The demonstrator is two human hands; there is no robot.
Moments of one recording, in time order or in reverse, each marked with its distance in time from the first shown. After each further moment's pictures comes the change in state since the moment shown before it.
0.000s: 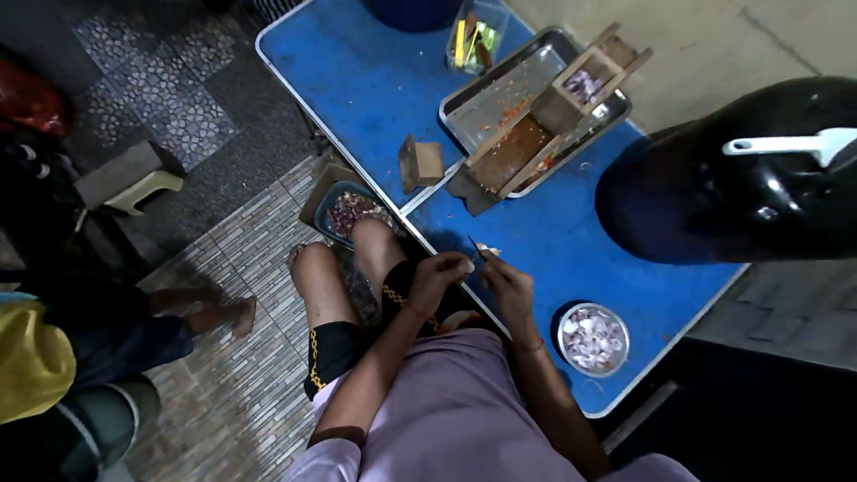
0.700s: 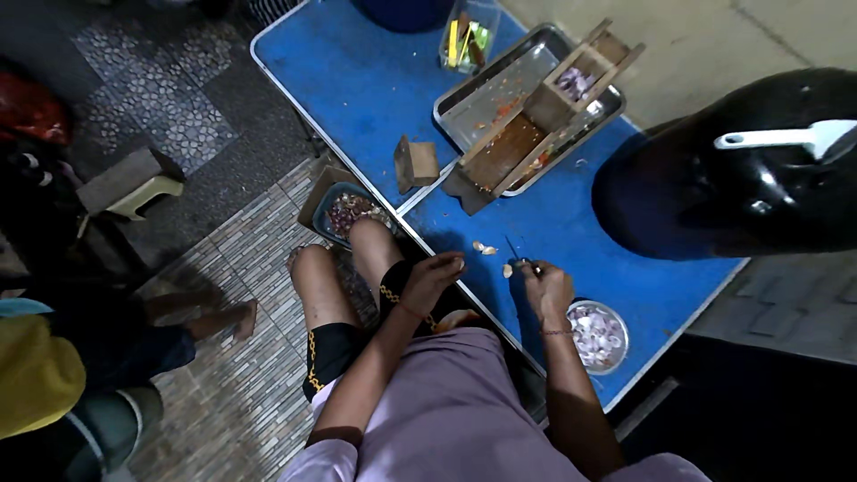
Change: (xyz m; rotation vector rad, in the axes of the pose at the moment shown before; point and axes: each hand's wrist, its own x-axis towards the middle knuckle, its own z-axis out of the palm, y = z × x) left_hand 0.001 -0.001 -0.002 -0.244 -0.008 -0.134; right_hand 0.018 0.022 -0.062 -0.764 0.089 0.461
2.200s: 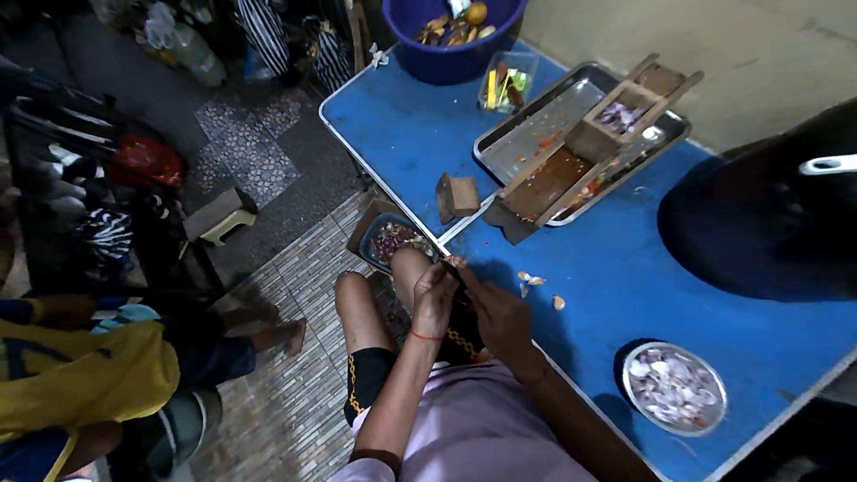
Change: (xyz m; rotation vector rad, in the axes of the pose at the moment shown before) left_hand -0.023 0.036 -0.016 -0.301 0.154 0.456; right_hand -0.081 -0.126 0.037 0.298 0.232 -0.923
